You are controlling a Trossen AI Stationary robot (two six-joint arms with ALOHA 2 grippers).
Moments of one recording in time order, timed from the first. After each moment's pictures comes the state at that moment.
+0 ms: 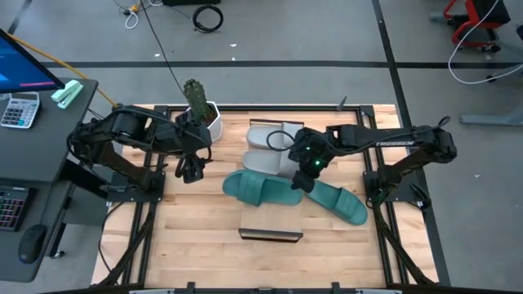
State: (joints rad) left arm -0.15 1.46 2.00 -1.53 -0.34 -0.24; right arm -0.07 1.43 1.25 -0.78 -0.47 0.65
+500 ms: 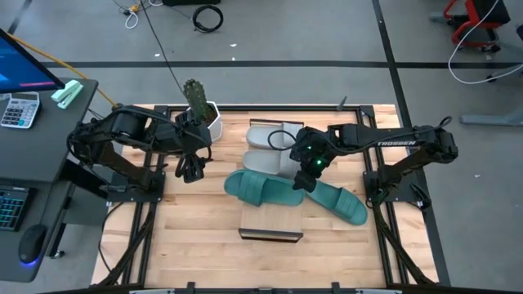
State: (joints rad) left arm -0.15 1.46 2.00 -1.53 -0.35 -0.24; right arm -0.07 1.42 1.25 -0.79 -0.48 0.65
